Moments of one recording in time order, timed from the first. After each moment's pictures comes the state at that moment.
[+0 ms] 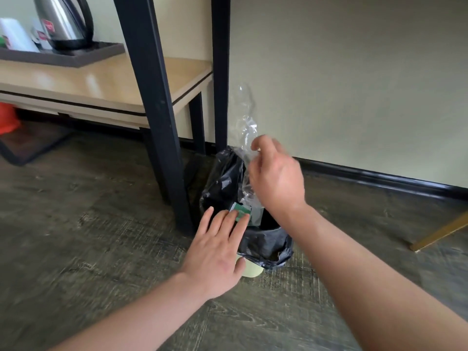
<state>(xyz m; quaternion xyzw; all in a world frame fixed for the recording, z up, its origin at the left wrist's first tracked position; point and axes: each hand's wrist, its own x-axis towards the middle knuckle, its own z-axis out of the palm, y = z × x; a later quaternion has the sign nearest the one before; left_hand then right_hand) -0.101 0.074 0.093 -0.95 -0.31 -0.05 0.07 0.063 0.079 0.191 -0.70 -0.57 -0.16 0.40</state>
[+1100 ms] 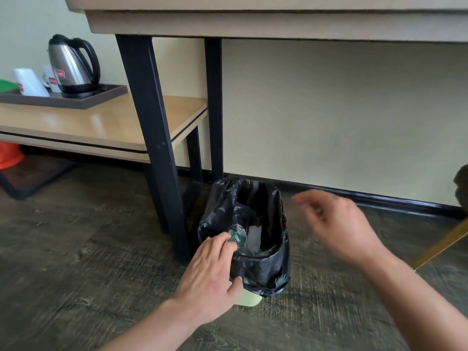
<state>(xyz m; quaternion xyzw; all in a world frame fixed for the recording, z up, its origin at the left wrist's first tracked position) -0.109 0.074 0.117 -0.94 -0.31 -0.15 -0.06 0.115 -0.028 0.242 -0.80 -0.53 0.00 0.29</state>
